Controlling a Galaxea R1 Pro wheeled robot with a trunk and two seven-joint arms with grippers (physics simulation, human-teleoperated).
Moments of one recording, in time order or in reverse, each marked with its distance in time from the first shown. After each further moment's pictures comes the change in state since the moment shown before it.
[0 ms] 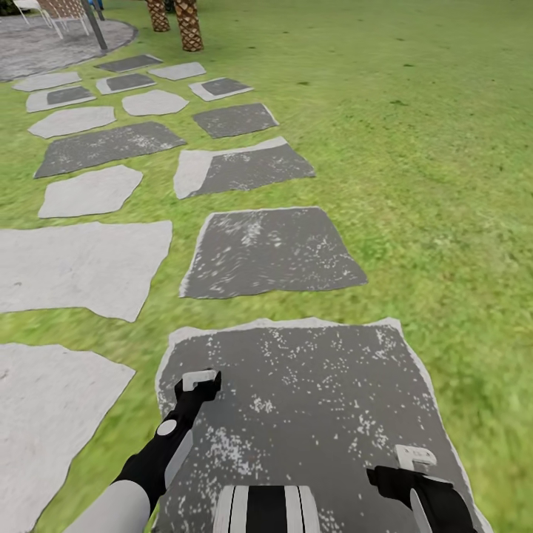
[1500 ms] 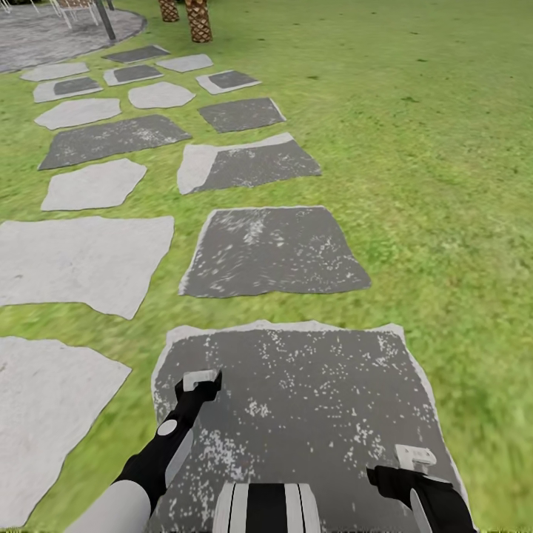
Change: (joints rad) left arm 0.000 -0.002 -0.001 0.000 0.000 0.000 0.000; right arm 0.000 0.000 0.000 -0.002 0.000 0.000 0.000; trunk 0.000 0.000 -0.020
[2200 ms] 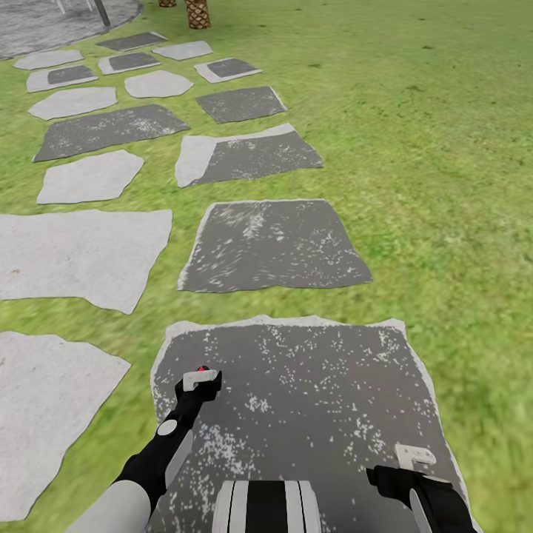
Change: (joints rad) left arm 0.000 0.000 0.000 0.000 0.000 0.000 0.000; right arm 0.000 0.000 0.003 0.000 0.000 0.000 0.000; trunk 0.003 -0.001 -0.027
